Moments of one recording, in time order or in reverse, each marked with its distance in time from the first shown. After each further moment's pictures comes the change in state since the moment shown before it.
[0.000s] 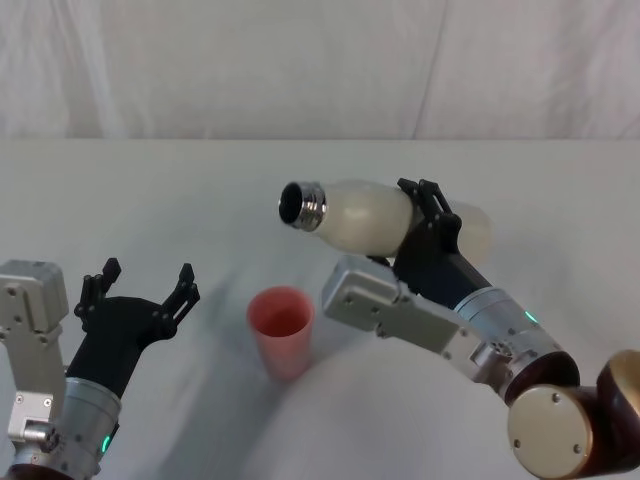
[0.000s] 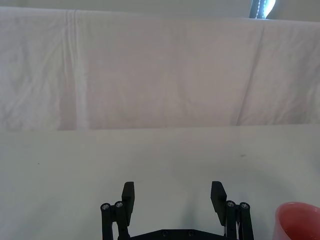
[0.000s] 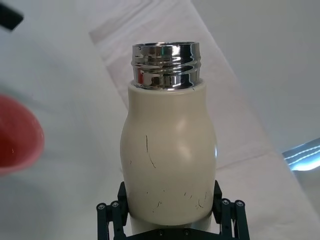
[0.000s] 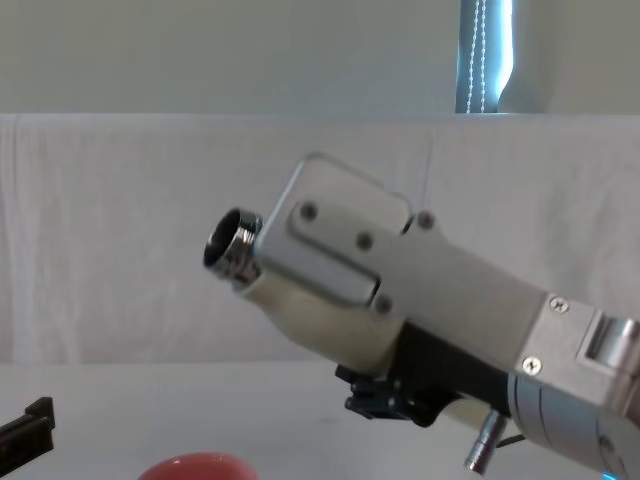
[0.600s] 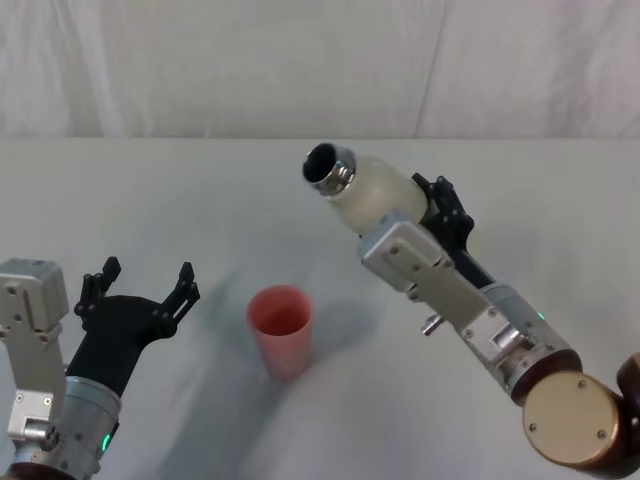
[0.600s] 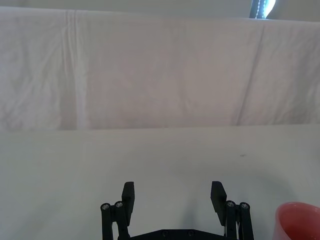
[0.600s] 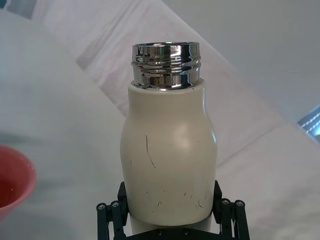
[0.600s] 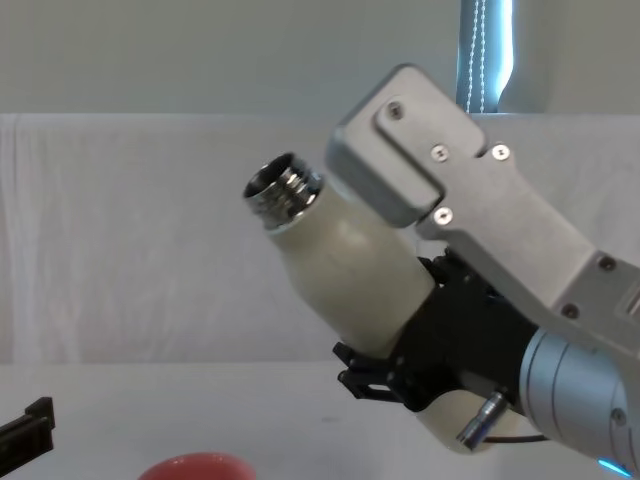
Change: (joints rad) left arm 0.000 0.000 0.000 0.000 0.000 0.000 0.000; right arm -0.040 -0.070 0.078 0.001 0.209 -0.023 -0.013
